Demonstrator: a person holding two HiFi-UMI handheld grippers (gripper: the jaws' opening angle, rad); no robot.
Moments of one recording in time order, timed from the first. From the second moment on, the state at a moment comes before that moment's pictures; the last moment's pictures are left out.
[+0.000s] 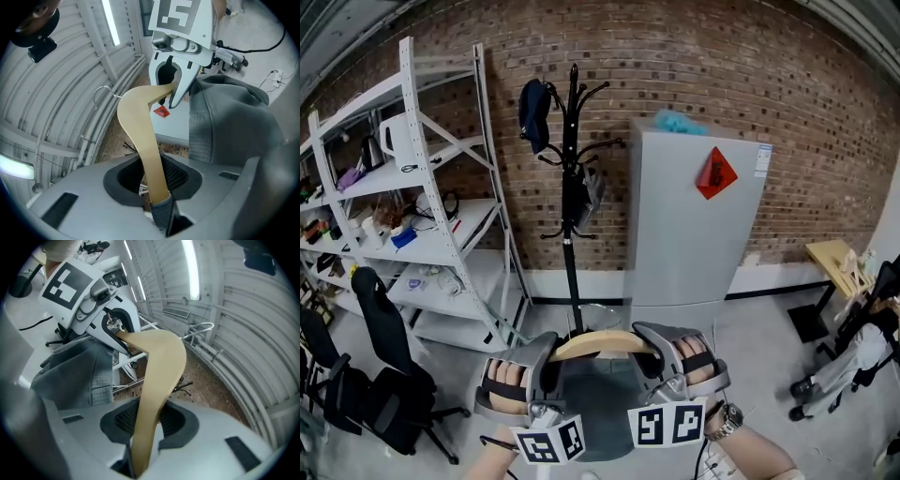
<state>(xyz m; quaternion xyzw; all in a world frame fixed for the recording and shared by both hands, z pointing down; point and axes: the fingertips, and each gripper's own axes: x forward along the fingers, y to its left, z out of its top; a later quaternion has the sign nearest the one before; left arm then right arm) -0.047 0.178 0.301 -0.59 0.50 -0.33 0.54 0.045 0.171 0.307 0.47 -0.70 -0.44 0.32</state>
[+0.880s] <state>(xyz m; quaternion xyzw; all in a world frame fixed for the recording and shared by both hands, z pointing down) -0.093 0.060 0.297 -0.60 0.49 -0.33 0.54 -0.001 0.054 0.302 0.49 -0.68 -0.44 0.33</state>
